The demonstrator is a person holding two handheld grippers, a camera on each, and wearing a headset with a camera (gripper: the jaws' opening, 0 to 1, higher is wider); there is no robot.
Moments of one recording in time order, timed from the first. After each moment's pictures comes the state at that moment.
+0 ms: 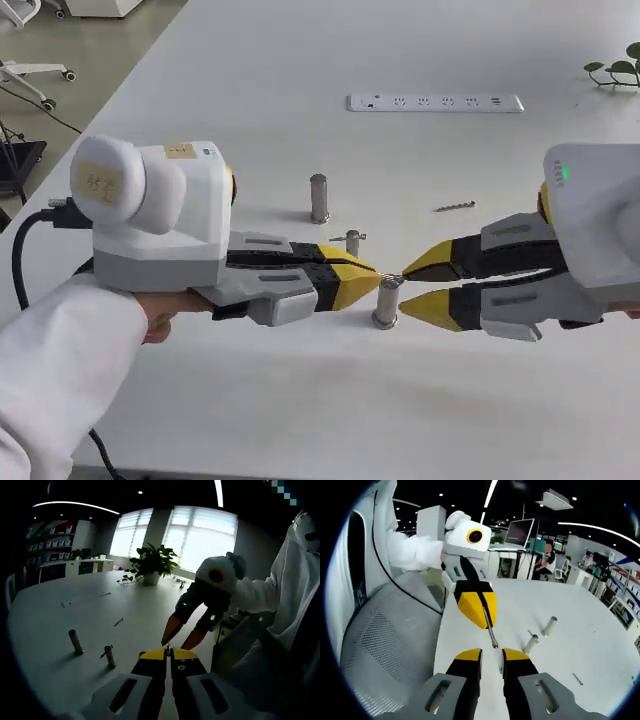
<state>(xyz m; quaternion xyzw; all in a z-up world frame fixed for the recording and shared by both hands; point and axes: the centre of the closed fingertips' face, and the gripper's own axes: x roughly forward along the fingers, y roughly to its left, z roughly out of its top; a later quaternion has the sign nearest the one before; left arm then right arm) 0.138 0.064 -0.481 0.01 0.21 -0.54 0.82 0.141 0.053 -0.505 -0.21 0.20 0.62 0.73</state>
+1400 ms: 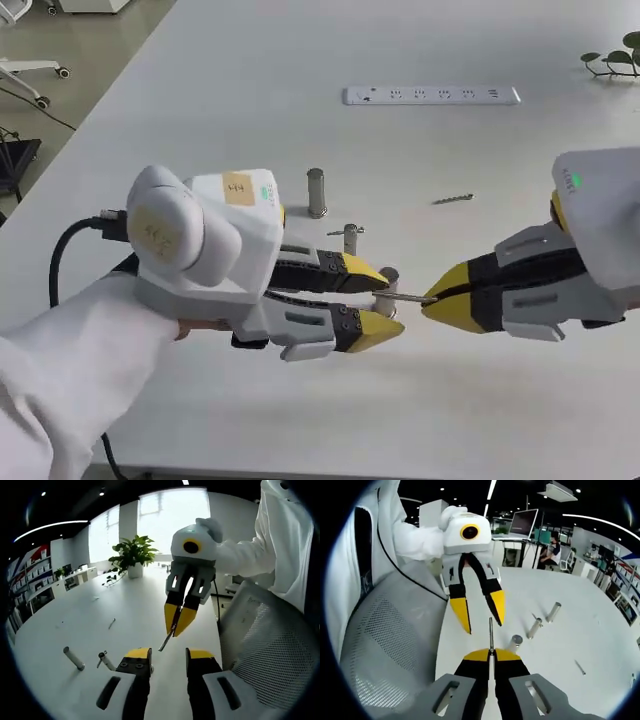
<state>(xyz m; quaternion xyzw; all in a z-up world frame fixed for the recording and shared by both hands) 0.139 0.050 -0.513 0.13 0.19 -0.56 0.79 0.138 0.025 -0.524 -0.26 0.23 0.61 0.71</state>
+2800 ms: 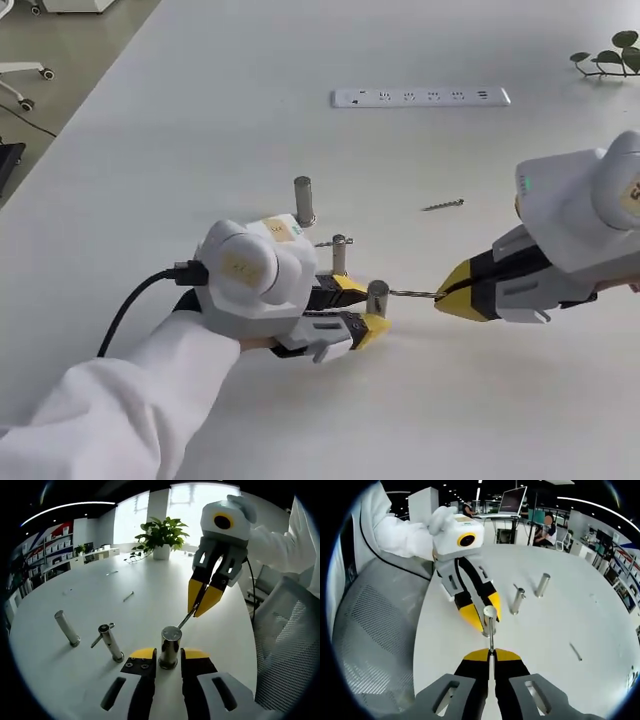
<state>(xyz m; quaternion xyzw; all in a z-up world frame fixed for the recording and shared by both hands) 0.188 0.044 -0.582 0.10 0.25 -0.49 0.83 0.173 0.005 -0.558 -0.29 0.30 0.59 0.69</state>
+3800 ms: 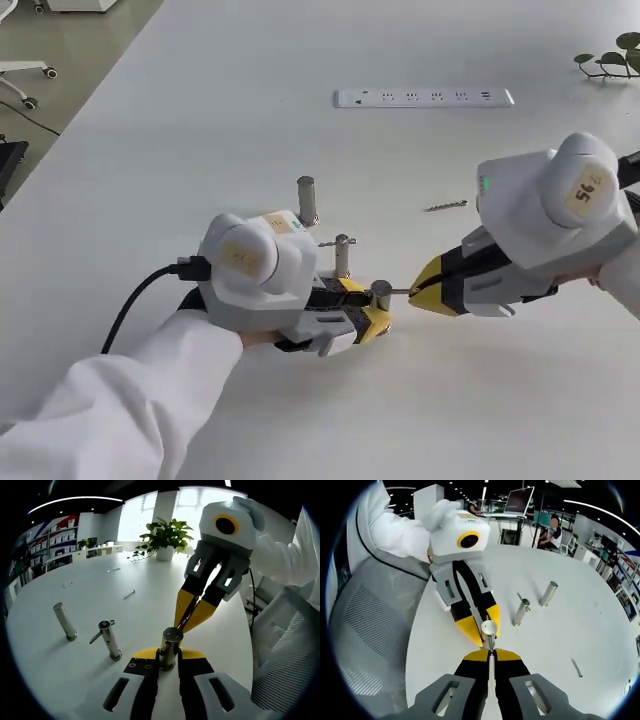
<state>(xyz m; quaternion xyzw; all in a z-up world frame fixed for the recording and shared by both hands) 0.189 0.042 -0.581 0.06 0.27 -0.48 0.83 0.187 0.034 -0.572 -0.31 0.28 0.60 0.68</state>
